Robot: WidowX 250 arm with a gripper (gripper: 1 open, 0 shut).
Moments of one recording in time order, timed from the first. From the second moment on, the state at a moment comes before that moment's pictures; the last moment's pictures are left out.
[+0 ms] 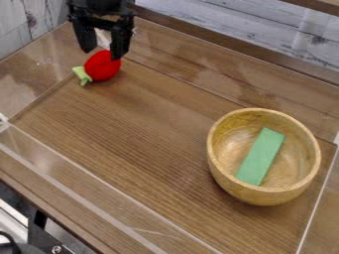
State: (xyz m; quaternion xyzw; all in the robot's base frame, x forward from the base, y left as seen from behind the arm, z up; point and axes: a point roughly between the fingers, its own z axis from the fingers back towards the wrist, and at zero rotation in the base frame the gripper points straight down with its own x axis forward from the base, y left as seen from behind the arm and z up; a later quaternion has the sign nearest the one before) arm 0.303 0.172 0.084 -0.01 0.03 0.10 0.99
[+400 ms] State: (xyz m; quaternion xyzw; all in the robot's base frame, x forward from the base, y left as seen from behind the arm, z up) arm 0.327 0.186 0.061 -0.01 0.02 0.06 1.00
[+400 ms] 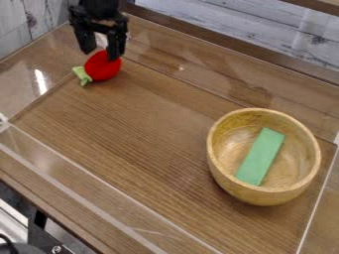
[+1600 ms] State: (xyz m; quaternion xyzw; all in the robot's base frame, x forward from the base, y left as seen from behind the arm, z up) arm 0.335 0.171 0.071 -0.03 0.03 0.09 1.00
